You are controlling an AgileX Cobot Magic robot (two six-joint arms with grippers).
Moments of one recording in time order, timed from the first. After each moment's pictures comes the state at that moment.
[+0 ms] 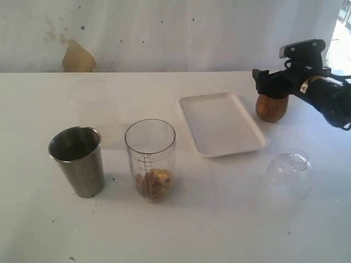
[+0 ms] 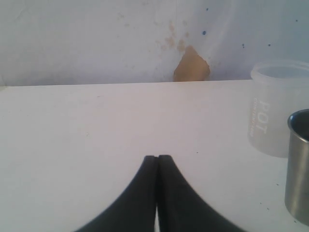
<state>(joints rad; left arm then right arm) 0.05 0.00 0.00 0.14 0.24 -0.08 -0.15 2.13 -1.22 -0.40 -0.65 0.17</state>
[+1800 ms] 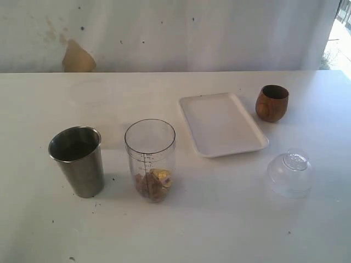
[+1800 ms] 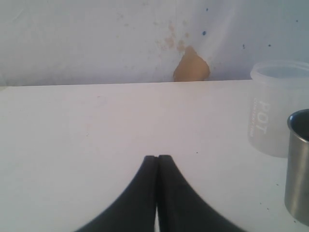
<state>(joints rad) 0.05 0.00 0.00 0.14 0.24 -0.08 0.05 0.43 -0.82 -0.29 0.46 0.46</state>
